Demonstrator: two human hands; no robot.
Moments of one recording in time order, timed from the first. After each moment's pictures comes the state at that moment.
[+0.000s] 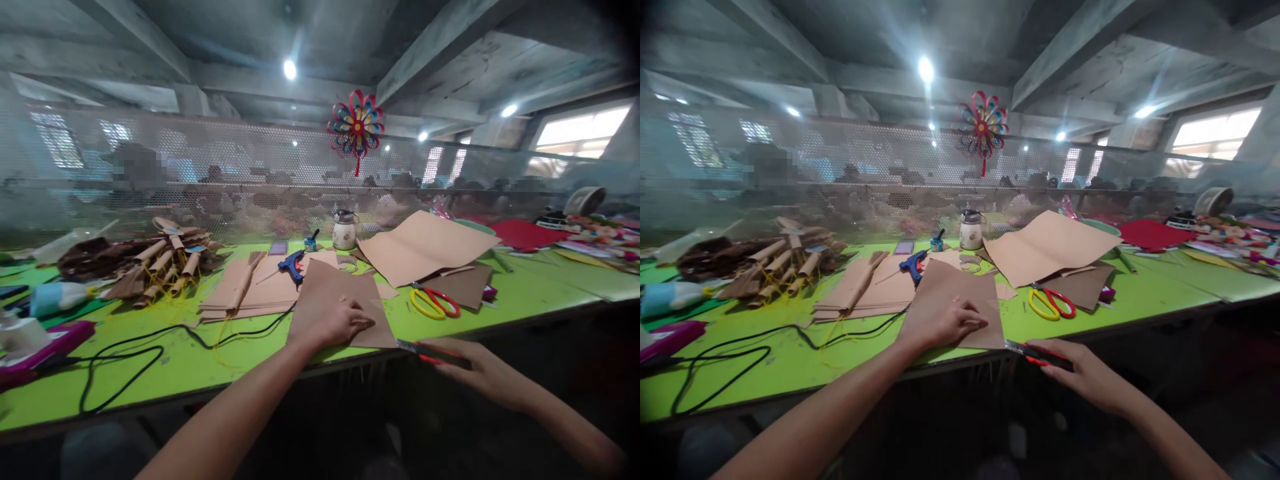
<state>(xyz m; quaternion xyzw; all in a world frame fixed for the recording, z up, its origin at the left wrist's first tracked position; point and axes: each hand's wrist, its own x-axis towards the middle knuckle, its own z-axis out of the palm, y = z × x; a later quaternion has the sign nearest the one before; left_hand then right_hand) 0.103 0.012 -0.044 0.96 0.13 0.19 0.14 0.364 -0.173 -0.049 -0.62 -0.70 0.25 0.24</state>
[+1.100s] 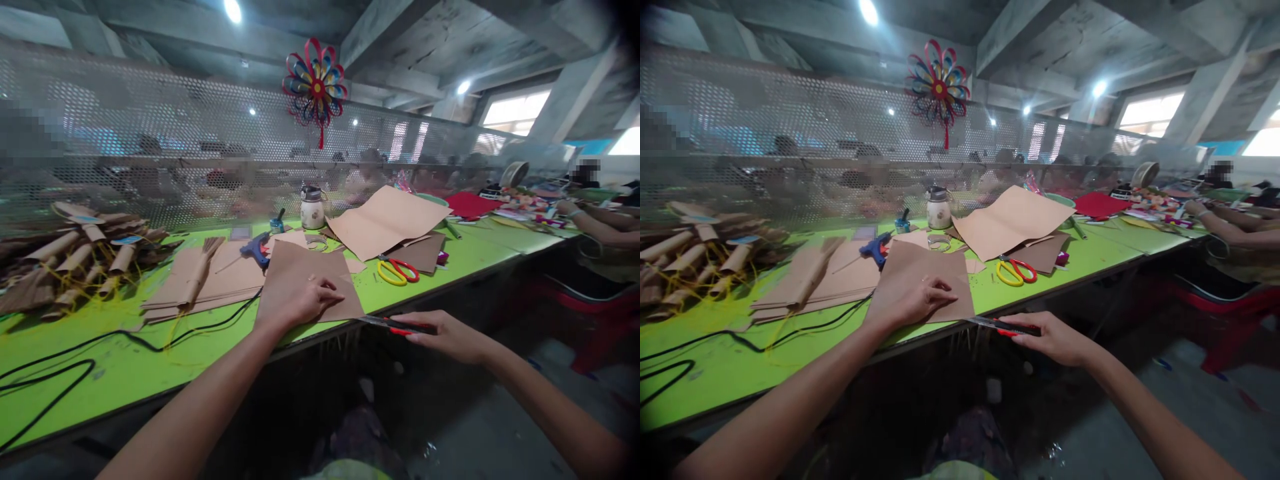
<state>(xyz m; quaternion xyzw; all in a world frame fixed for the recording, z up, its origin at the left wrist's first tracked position) 0.113 0.038 -0.072 0.94 0.10 0.24 0.20 0.355 -0.194 -0.036 -0.61 -0.69 0.30 0.26</state>
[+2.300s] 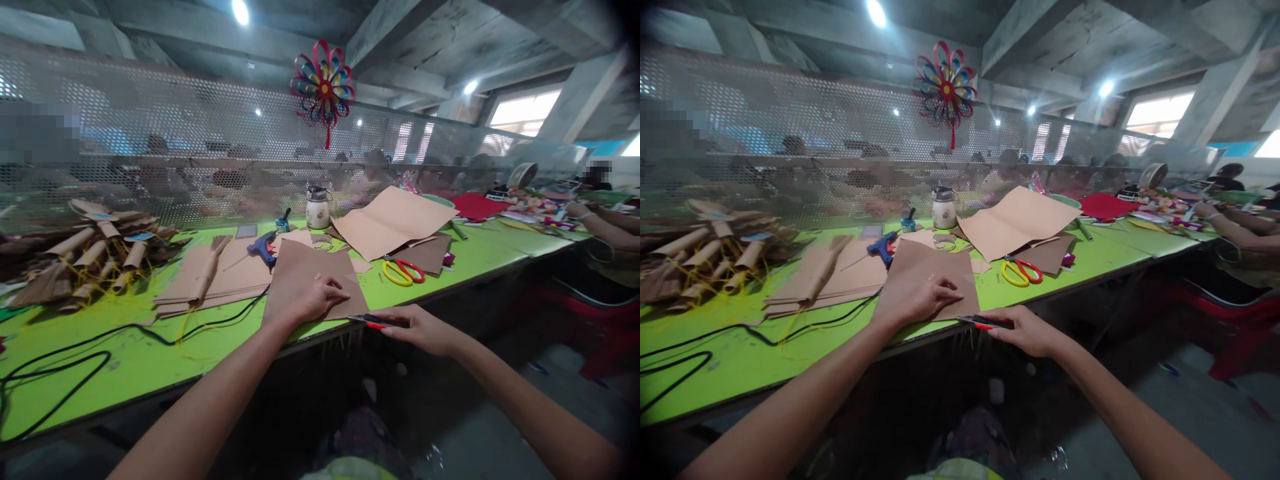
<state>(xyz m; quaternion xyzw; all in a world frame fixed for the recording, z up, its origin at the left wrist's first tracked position) 0.116 0.036 -0.072 0.94 0.11 0.25 0.21 0.315 -0.158 -0.041 -0.55 -0.67 0.37 0.32</state>
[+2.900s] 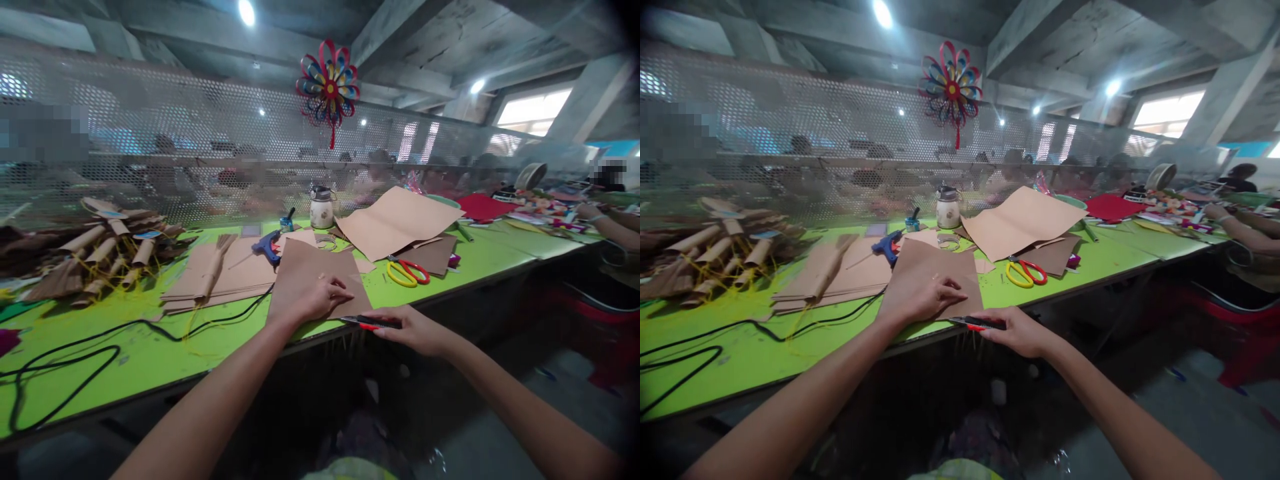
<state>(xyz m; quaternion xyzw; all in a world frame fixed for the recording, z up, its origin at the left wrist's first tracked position) 0.114 0.031 -0.066 0.94 0.13 0.25 0.20 0.296 -0.148 -0.039 -0.54 -0.68 0.37 0.32</state>
